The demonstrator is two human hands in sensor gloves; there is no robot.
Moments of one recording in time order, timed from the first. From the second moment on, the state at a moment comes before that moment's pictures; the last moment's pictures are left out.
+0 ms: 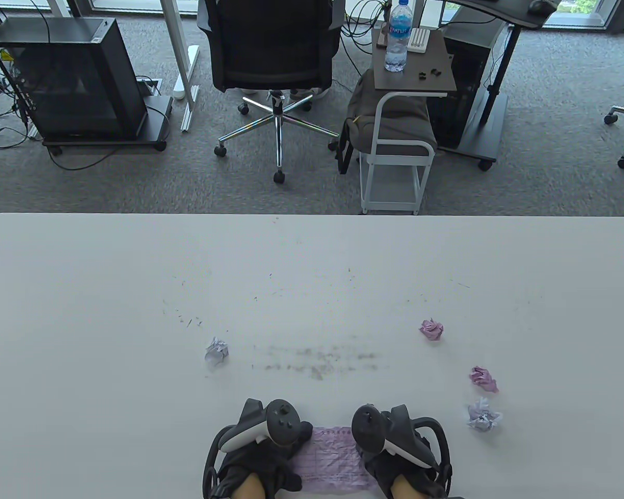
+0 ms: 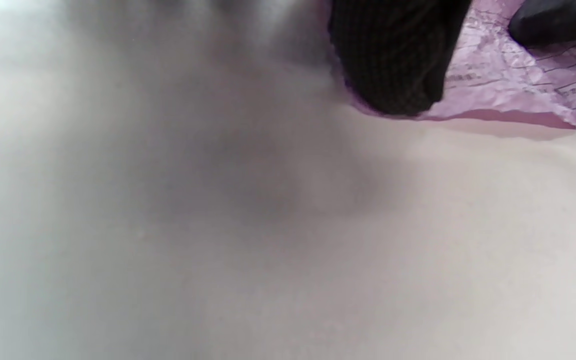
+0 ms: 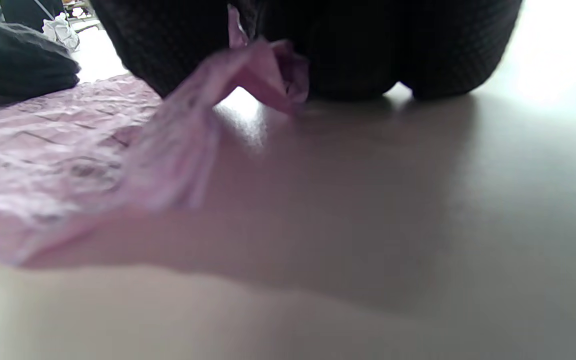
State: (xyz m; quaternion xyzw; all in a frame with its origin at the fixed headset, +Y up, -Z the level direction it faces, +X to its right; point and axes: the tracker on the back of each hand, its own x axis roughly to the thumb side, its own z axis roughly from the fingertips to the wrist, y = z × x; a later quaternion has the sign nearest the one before) left_hand -0.117 -0.791 -0.231 -0.42 -0.16 0.11 0.89; right_hand 0.098 -0.772 -0.230 0.11 0.15 0.98 0.05
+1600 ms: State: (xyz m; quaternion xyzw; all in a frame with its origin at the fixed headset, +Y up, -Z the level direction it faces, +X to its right) left_hand -0.145 -0.778 -0.236 -0.25 -0.15 0.62 0.72; right_hand 0.158 -0.684 -0.218 0.19 -0.03 0.82 0.54
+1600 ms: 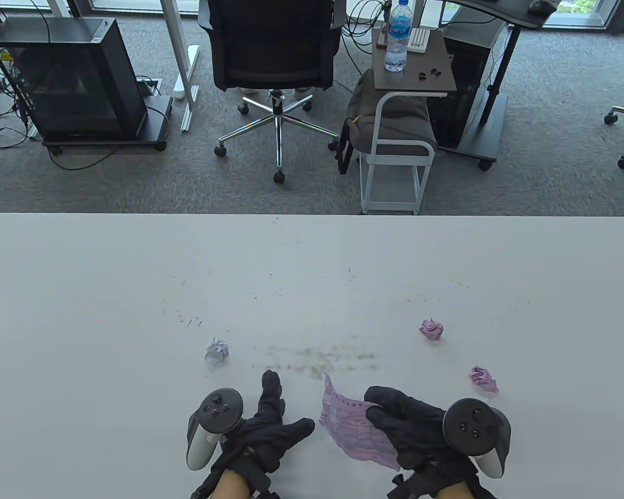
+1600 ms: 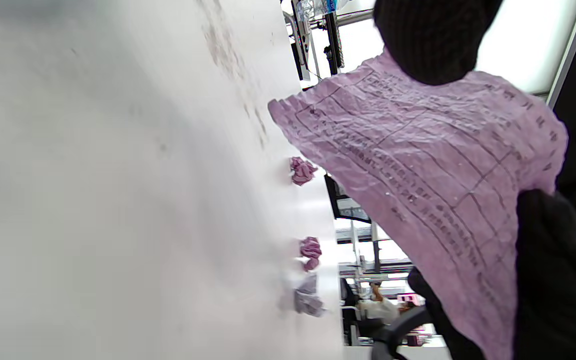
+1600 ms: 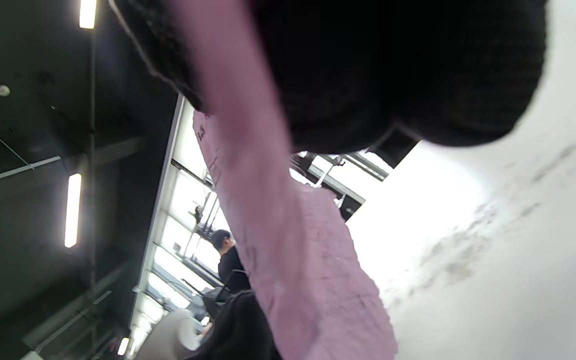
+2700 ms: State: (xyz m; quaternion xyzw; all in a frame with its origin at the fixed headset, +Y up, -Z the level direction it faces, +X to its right) left_hand -0.132 -0.729 -0.227 -0.08 -0.24 0.46 0.85; right_hand 0.161 -0.712 -0.224 0.08 -0.03 0.92 0.38
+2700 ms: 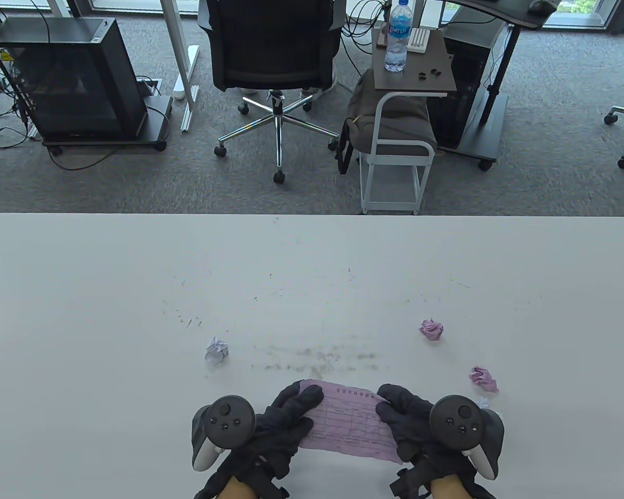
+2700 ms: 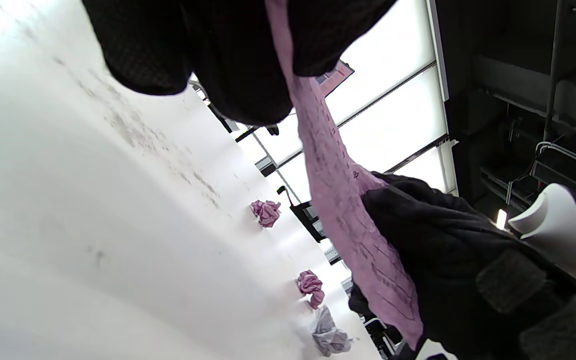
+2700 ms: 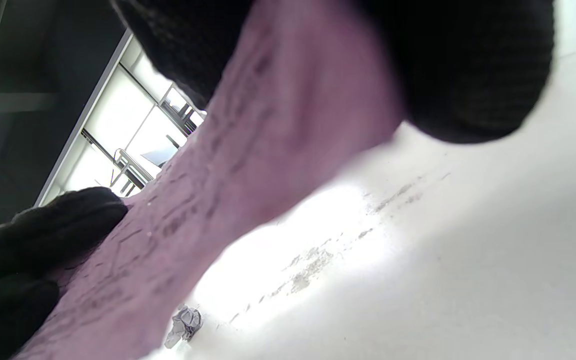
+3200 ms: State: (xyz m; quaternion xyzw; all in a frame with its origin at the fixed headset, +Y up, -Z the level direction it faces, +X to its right) left_hand -0.125 -0.731 -0.223 -0.08 -0.23 0.38 0.89; right_hand 0.149 -0.711 -0.220 0.10 -0.05 0.94 0.31
